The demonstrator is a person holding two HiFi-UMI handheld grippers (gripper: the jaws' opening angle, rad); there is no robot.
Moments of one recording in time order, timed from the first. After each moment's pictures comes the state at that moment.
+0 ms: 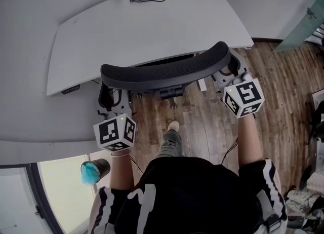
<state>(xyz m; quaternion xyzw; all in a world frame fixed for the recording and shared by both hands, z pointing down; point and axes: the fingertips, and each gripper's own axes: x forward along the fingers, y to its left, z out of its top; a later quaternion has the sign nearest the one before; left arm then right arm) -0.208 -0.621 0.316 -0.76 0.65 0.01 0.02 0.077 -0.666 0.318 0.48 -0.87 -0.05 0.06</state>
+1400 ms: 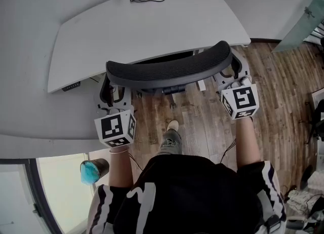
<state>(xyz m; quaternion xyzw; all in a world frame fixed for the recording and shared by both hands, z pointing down) -0.191 -0.605 0.314 -0.77 0.63 -0.05 0.07 0.091 -0.638 0.317 0.52 -0.84 -0.12 0.07</state>
